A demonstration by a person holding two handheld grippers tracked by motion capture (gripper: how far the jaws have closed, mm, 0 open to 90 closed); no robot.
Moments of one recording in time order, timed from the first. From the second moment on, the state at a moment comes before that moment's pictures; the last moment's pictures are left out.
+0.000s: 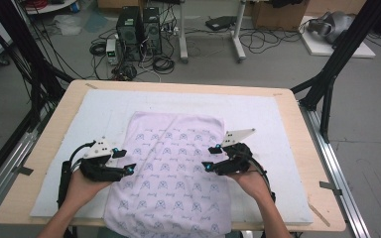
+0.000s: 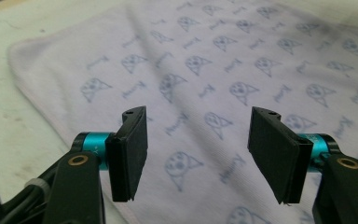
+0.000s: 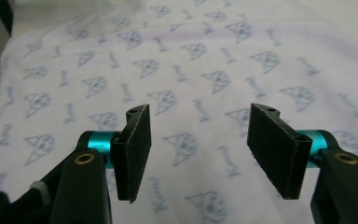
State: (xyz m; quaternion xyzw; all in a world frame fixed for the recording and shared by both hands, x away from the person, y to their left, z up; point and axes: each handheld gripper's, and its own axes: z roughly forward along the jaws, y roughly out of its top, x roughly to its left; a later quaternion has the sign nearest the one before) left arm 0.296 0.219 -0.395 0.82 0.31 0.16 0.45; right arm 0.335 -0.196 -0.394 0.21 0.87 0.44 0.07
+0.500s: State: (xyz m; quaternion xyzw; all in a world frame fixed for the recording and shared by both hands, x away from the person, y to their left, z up) left arm 0.326 0.218 -0.382 0.82 0.32 0.16 0.45; right arm 0.362 -0.205 -0.381 0.23 0.87 0.43 0.08
